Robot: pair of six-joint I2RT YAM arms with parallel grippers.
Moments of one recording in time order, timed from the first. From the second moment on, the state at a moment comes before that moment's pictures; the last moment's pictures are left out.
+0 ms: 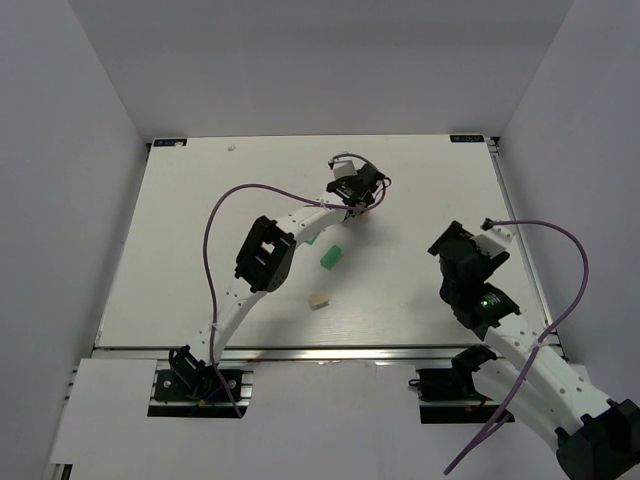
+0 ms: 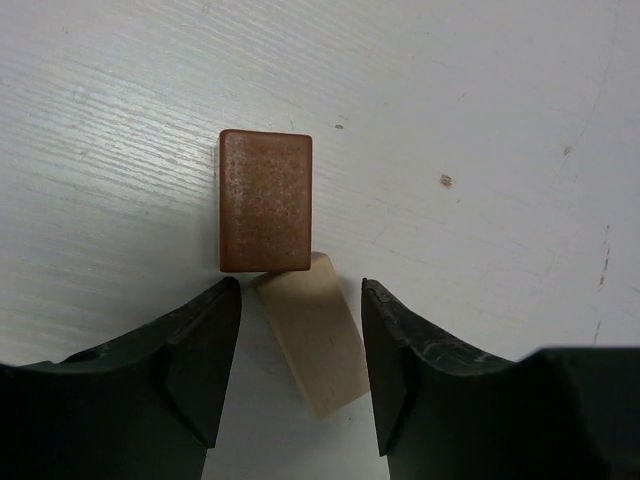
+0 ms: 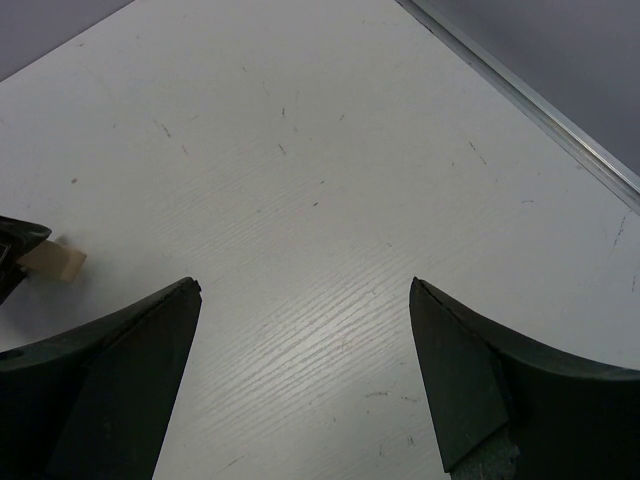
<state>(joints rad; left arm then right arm) -0.75 2.61 2.28 -0.55 -0.57 -0.98 0.52 0.73 0.51 -0.24 0.88 0.60</state>
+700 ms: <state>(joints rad) -0.75 2.61 2.29 -0.55 -0.54 -0.83 0.52 0.75 0.51 -0.24 0.88 0.60</state>
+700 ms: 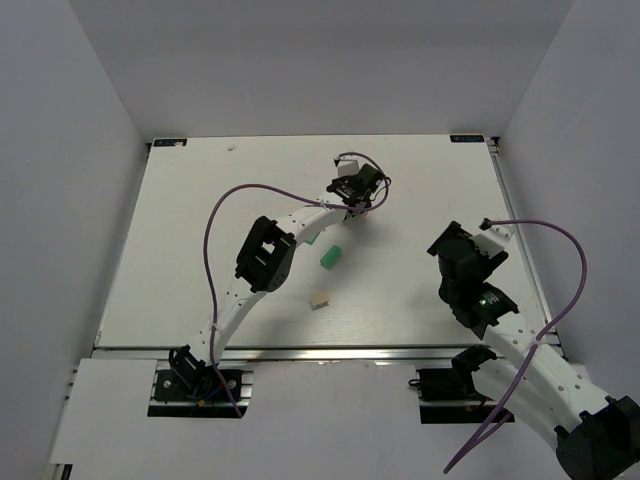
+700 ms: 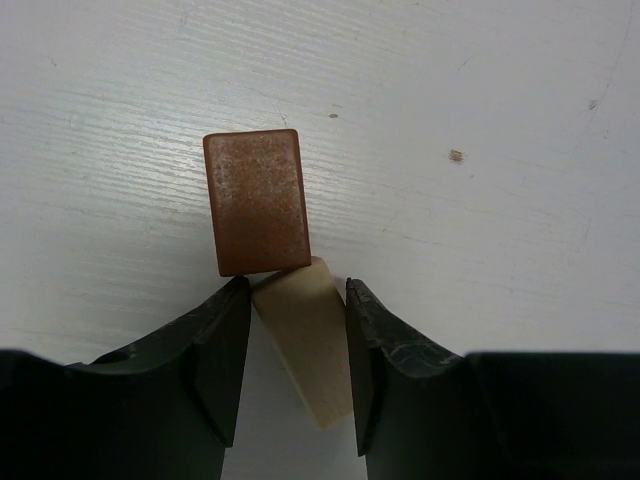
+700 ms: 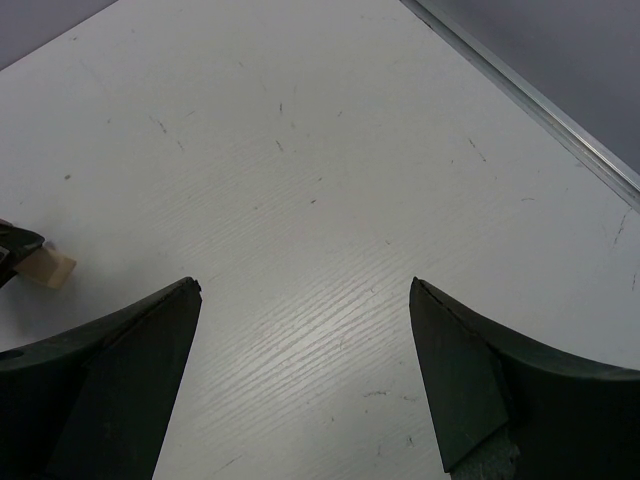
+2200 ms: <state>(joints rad) -0.76 2.27 1.87 -0.37 -0.20 -0.35 0.52 0.75 0.51 -0.24 0.88 0.60</state>
